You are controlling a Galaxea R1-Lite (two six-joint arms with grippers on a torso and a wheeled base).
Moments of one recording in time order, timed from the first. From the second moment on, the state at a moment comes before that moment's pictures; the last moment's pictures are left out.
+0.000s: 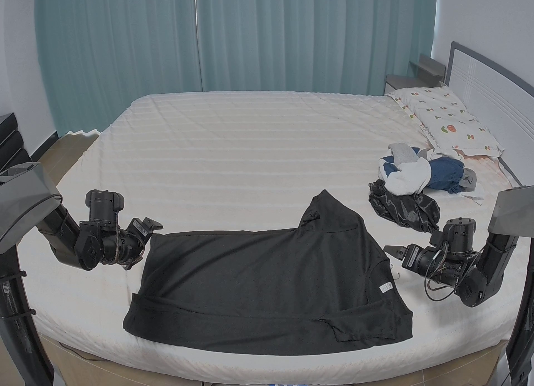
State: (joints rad) left arm -0.02 2.14 -0.83 -0.61 -0.10 -0.95; right arm 0.11 2.20 -0.45 -1.24 0.15 0.52
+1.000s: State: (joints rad) left arm 0.08 2.46 -1.30 -0.57 -0.35 -0.55; right arm 0.11 2.20 -0.43 -1.24 0.16 0.51
